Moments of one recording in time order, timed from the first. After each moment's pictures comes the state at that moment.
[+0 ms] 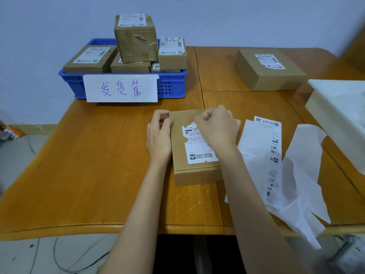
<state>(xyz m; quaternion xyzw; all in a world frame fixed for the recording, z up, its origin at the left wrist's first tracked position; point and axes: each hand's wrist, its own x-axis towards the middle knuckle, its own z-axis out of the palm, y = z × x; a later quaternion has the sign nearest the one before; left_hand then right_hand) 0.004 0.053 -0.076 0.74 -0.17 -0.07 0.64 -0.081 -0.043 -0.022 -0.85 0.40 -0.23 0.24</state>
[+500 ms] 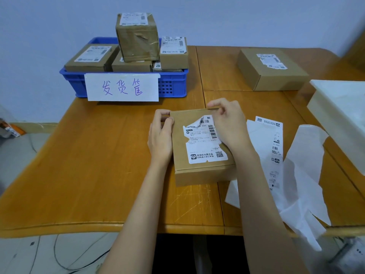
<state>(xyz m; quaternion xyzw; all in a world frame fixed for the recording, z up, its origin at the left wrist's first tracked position) 0.003 0.053 -0.077 0.75 -0.18 -0.08 0.64 -0.098 -0.061 -0.017 -0.82 0.33 -0.26 0.38</state>
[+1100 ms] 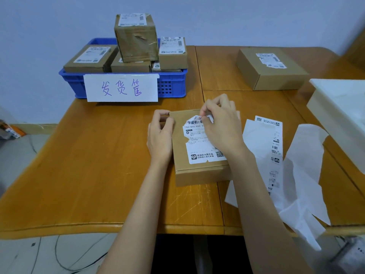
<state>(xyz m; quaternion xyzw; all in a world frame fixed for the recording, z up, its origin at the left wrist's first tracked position) 0.000 0.051 -0.074 0.74 -0.16 -0.07 0.65 -0.092 -0.057 -0.029 -0.91 0.26 -0.29 0.17</state>
